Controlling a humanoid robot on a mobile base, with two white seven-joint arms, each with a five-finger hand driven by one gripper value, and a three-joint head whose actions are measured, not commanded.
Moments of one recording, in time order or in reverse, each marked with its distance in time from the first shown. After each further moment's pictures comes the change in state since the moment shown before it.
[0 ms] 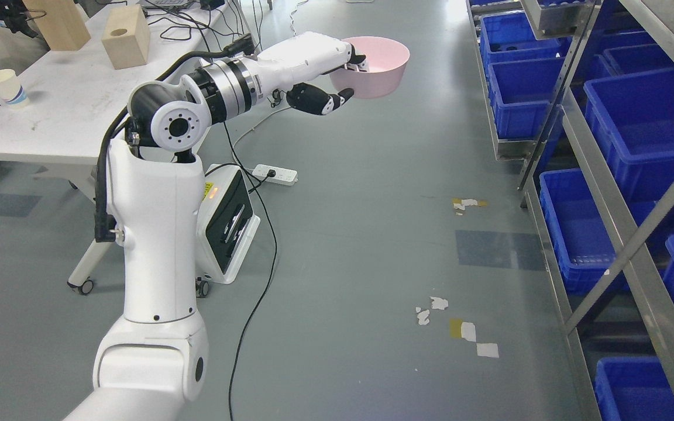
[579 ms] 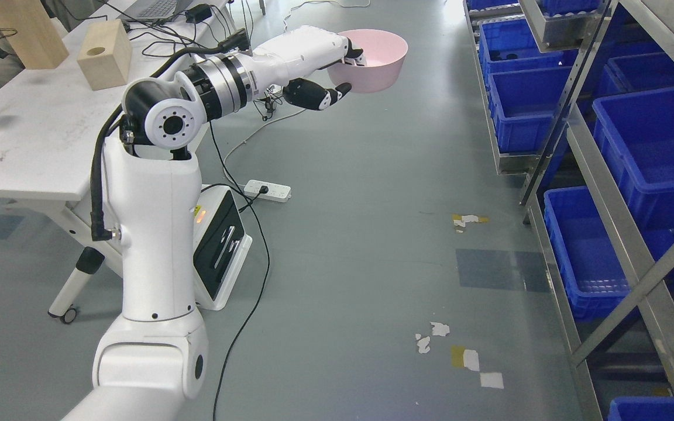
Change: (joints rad) left arm -0.008 0.000 0.009 -0.002 0.003 -0.020 0.005; right arm 0.000 0.000 0.000 0.000 0.000 0.000 0.000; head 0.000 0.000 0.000
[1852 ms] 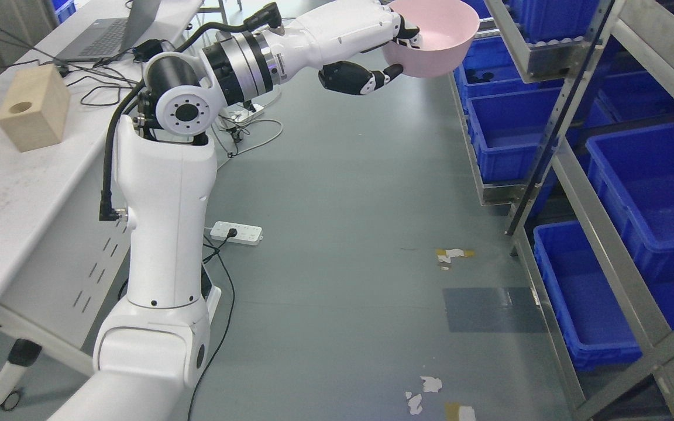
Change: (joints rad) left arm -0.047 0.000 -0.121 -0.004 0.178 -0.101 0.071; right arm -0.001 0.000 0.000 0.000 0.000 0.000 0.001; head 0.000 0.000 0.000
